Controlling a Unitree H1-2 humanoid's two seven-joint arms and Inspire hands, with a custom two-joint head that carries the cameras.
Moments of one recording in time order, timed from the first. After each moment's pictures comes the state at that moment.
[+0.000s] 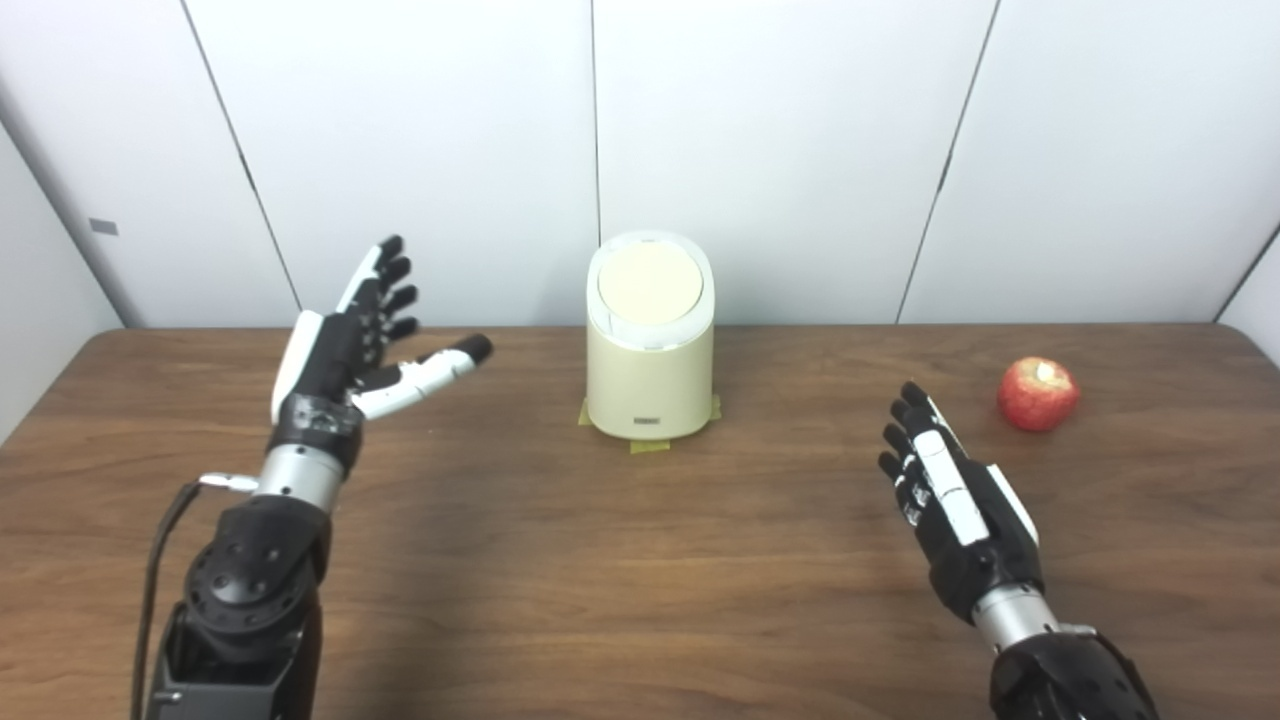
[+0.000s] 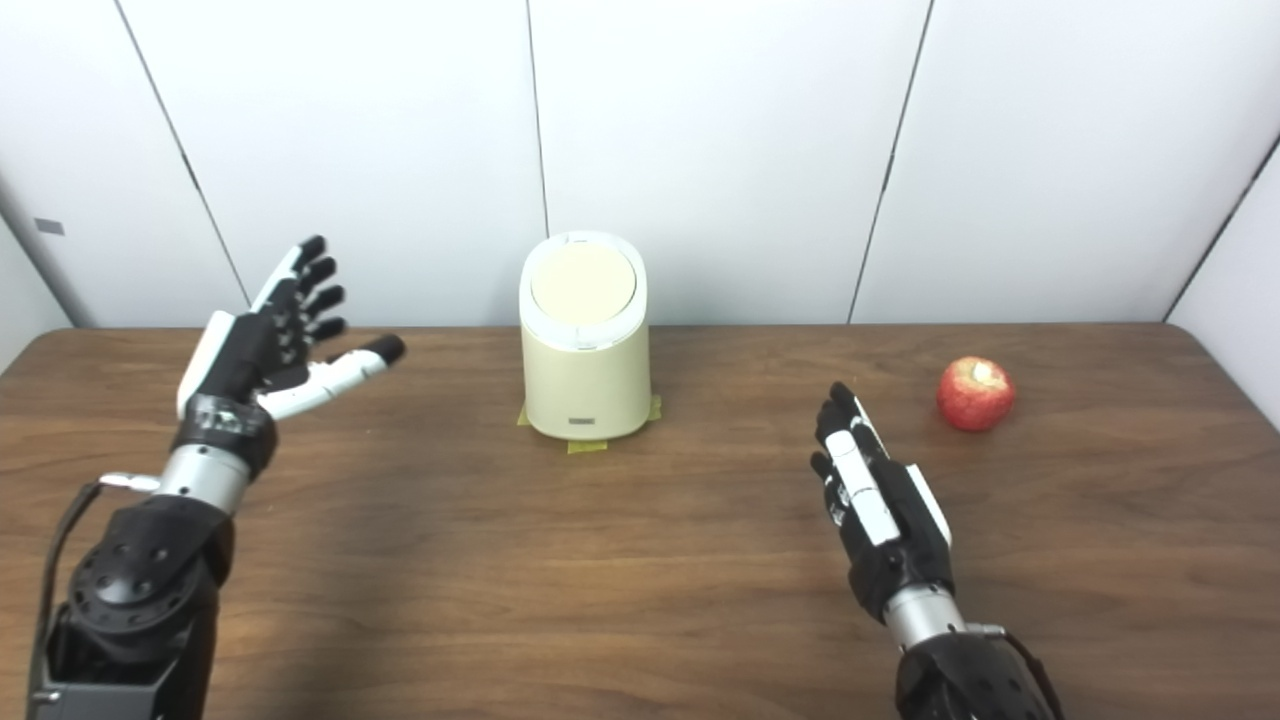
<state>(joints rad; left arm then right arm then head) -0.30 0.24 0.04 -0.30 0.05 0.47 -0.08 -0.06 -0.05 -0.10 -0.28 0.23 0.42 0.04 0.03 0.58</state>
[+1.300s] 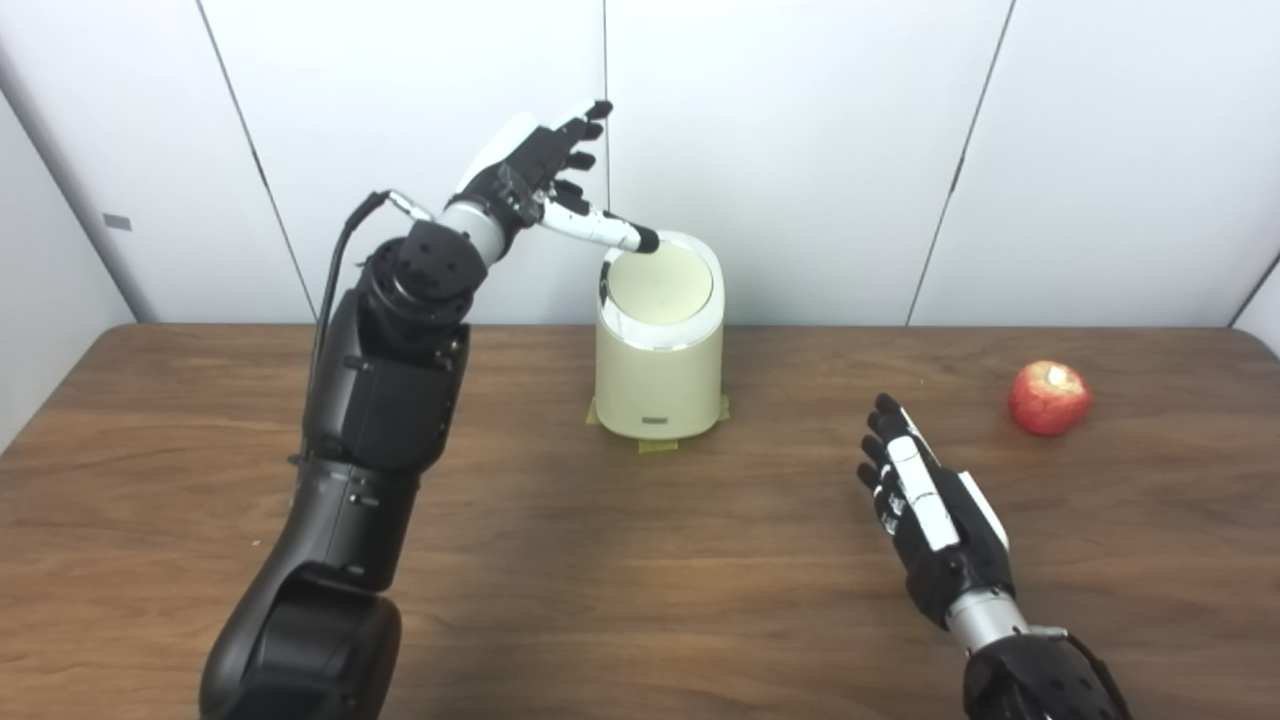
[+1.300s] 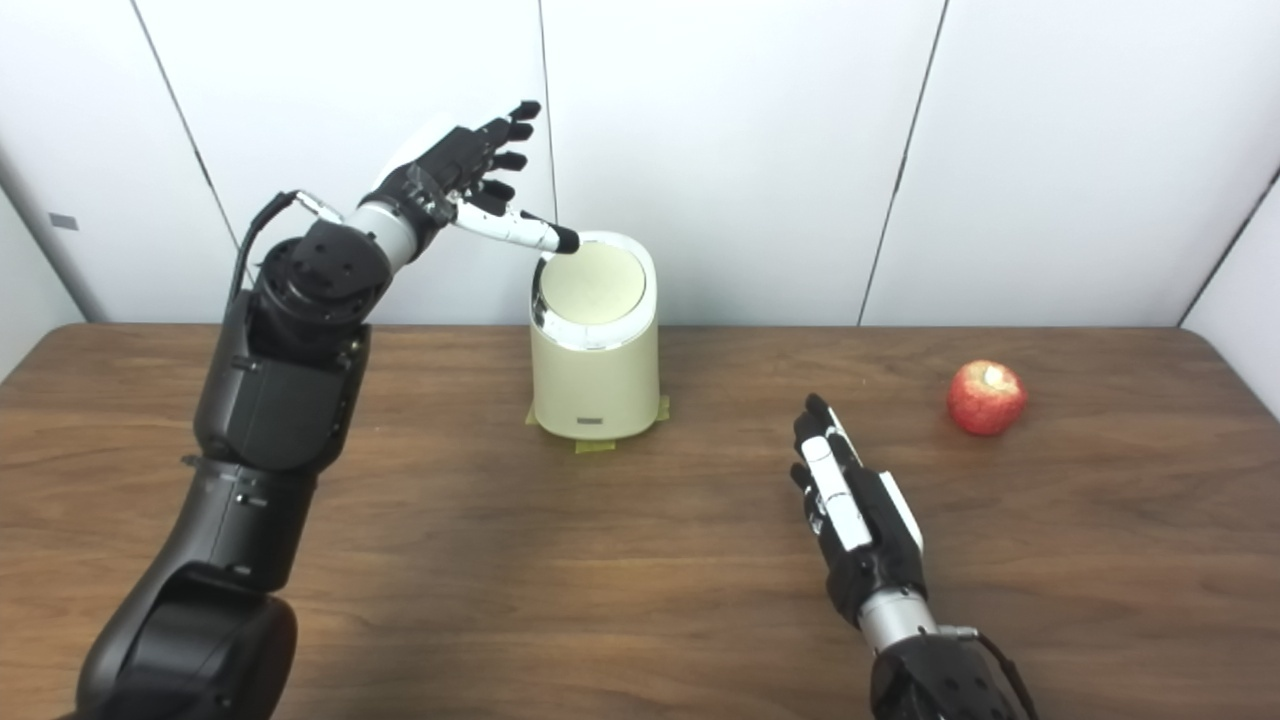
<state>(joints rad) -0.90 0.15 -0.06 0.22 0.47 0.47 -0.43 -0.06 -0.02 -0.06 -0.25 0.17 0.42 0.03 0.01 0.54</state>
